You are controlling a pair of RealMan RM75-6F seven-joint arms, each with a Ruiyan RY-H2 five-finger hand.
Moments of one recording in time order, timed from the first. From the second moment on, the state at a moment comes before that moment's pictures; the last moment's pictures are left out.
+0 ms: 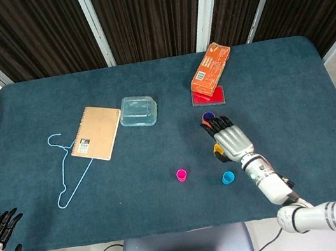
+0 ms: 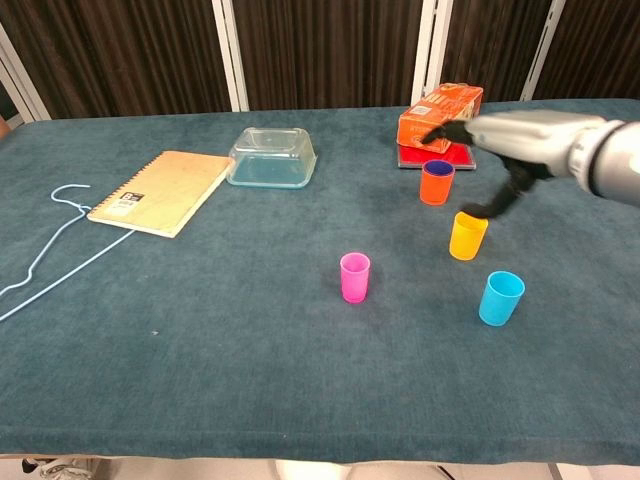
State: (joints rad) left arm -0.06 -1.46 0.14 -0.50 1.72 1.72 -0.66; right arm 0.73 -1.42 0.15 -1.63 -0.94 0.96 -0.56
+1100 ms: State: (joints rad) left arm -0.06 -1.46 0.14 -0.50 1.72 1.71 -0.66; right arm 0.74 -1.55 0.22 -1.43 -0.92 1.03 -0.51
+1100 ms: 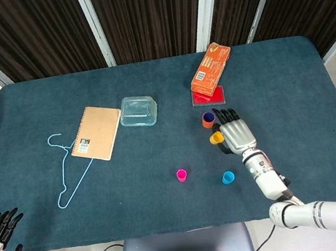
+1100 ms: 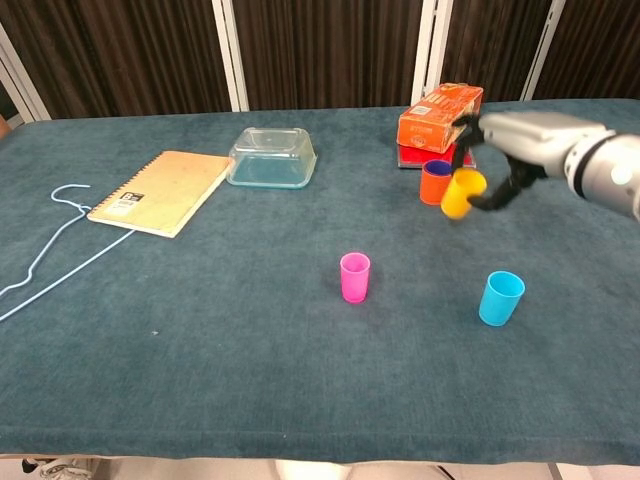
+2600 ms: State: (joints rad) left arm -0.06 -1.46 0.15 -0.52 1.72 1.71 -0.64; right arm 0.69 -1.40 0.07 -1.68 -1.27 1.02 -0.40
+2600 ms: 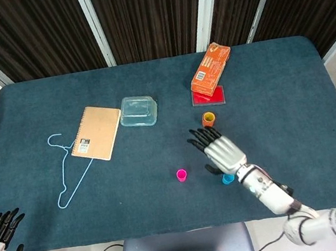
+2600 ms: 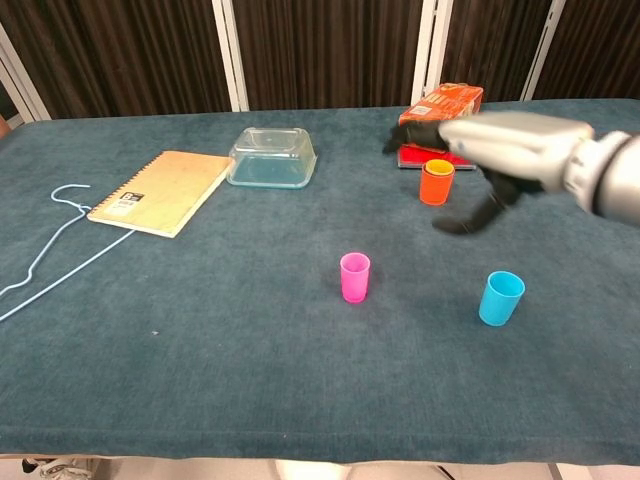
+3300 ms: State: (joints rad) left arm -0.06 -1.46 0.15 -0.51 1.72 1.72 -0.65; right arm 0.60 -1.38 -0.04 -1.60 -1.33 0.95 -0.32
